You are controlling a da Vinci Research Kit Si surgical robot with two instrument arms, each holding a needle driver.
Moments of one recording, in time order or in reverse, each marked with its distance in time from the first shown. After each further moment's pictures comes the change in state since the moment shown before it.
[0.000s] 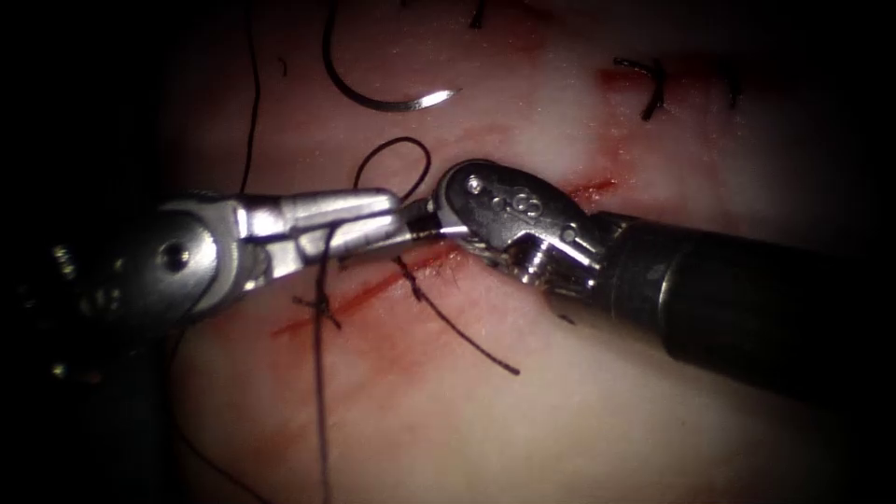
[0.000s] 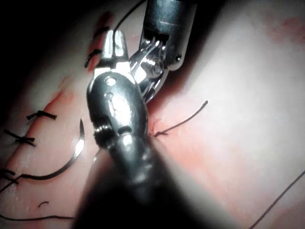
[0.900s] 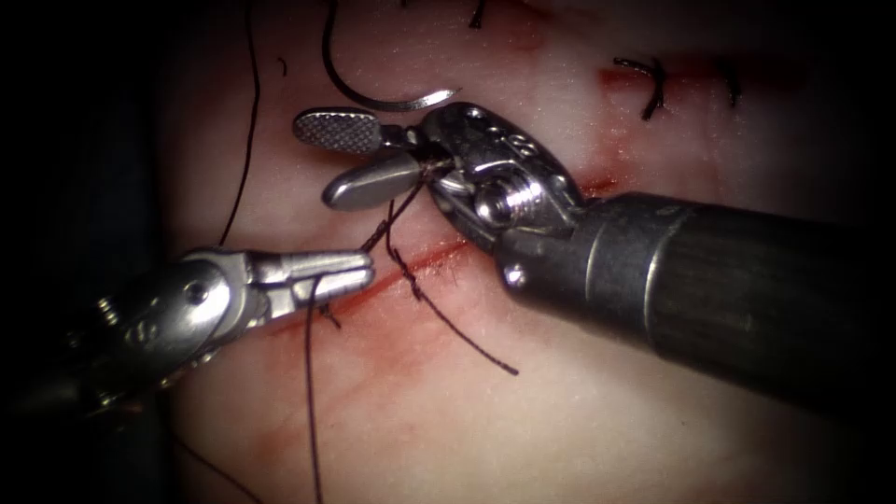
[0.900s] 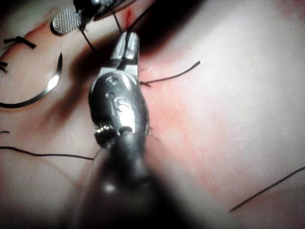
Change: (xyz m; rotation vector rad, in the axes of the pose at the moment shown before) right arm 0.005 -0.002 -0.002 0.248 0.430 0.453; left arm -0.010 0.000 -0.003 -0.195 0.004 -0.146
